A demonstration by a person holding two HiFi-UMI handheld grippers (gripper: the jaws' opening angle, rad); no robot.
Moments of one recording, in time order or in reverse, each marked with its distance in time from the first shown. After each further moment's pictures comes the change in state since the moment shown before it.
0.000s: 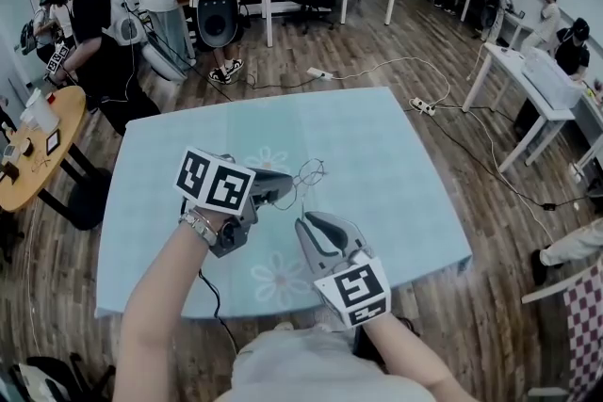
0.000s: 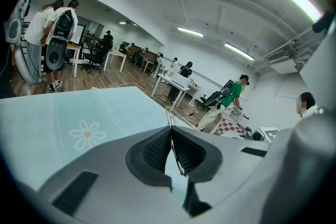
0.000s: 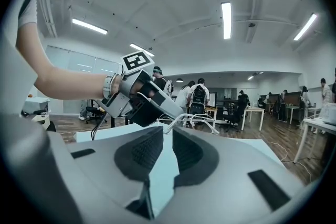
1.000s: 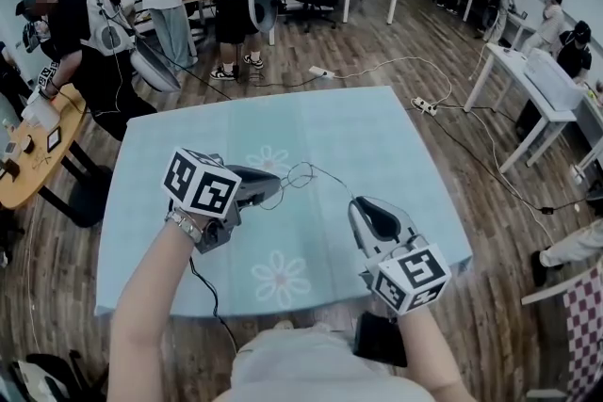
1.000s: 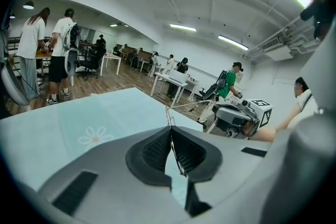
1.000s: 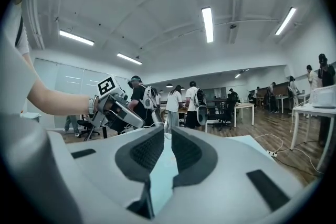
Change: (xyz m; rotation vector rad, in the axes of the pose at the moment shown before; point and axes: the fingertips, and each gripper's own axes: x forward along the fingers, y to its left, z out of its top) left arm -0.018 0.014 -0.011 0.106 0.041 0.009; right arm -0.048 -0.080 0.012 0.123 -0.062 -0.085
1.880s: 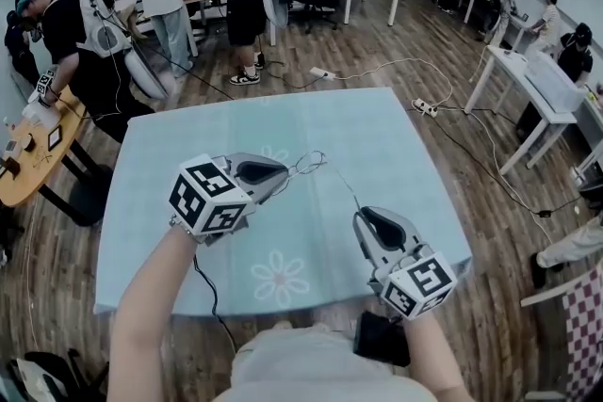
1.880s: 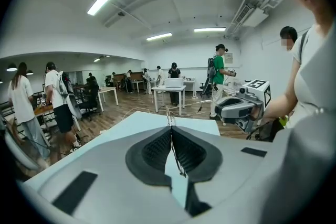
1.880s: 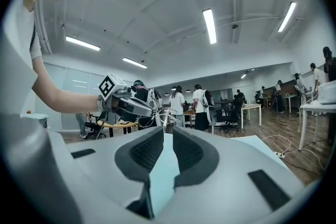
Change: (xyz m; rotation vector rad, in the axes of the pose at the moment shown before) left arm -0.003 -0.022 0.030 0.398 -0.111 0.116; right arm -0.019 -0.001 -0.012 0.007 -0.036 0.071
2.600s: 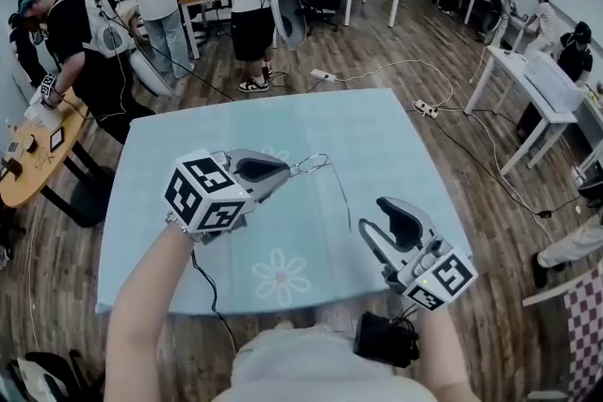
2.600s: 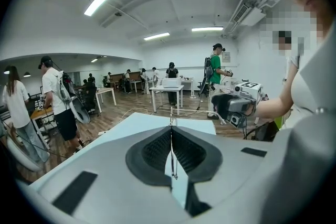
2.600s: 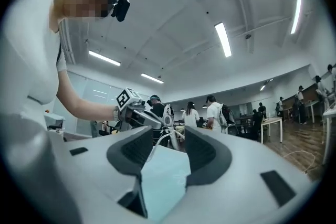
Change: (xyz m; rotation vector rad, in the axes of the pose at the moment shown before) left arm -0.013 -0.009 0.013 0.018 0.009 -0.020; right arm -0.022 0.010 0.035 -0.061 -0.194 0.187
